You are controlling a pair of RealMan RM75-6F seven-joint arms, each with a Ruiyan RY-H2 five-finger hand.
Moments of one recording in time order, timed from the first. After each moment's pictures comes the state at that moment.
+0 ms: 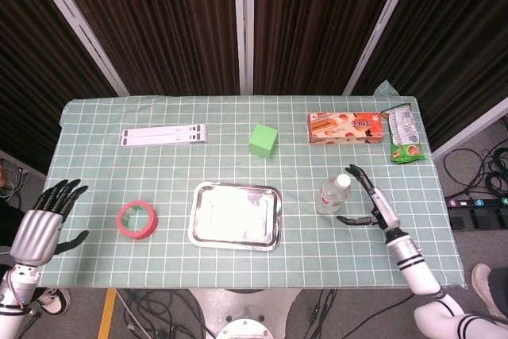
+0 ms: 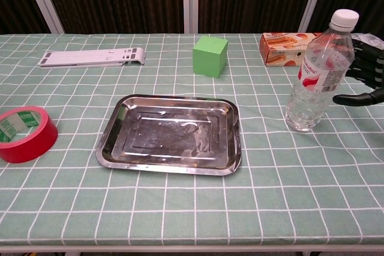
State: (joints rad) left arm -0.15 -1.22 0.00 -1.43 1.62 1.52 -0.08; right arm 0.41 -1.55 0.09 -1.12 -1.56 1.12 1.12
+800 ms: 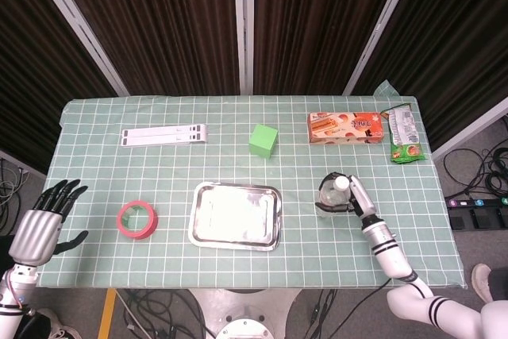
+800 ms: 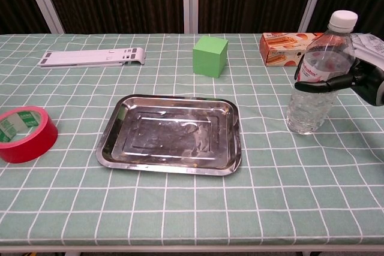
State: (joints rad) left arm -0.15 -1.22 0.00 -1.43 1.62 1.51 -0.09; right arm 0.51 -1.65 0.15 -1.10 -1.46 1.06 1.00
